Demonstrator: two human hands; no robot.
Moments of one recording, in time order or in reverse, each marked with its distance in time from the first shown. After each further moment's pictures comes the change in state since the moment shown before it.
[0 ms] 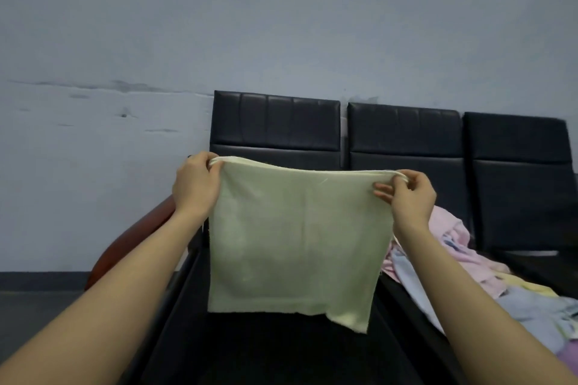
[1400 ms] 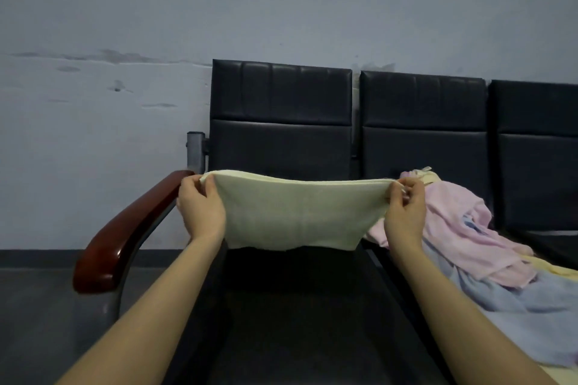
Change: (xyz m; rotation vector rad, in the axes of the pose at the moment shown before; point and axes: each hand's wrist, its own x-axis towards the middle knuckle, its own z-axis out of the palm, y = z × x) left_hand -0.044 -0.047 0.057 -0.337 0.172 -0.376; right_hand -0.007 0.089 0.006 -0.226 -0.032 -0.124
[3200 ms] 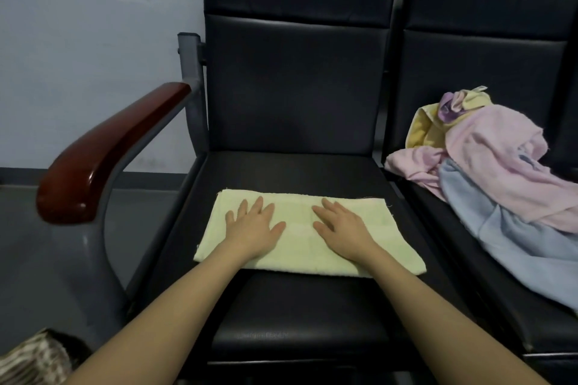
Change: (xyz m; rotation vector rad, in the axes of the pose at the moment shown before) left_hand -0.075 -0.145 0.016 1.167 -1.079 0.124; right_hand -0.109 0.139 0.043 -0.931 -1.130 -0.058
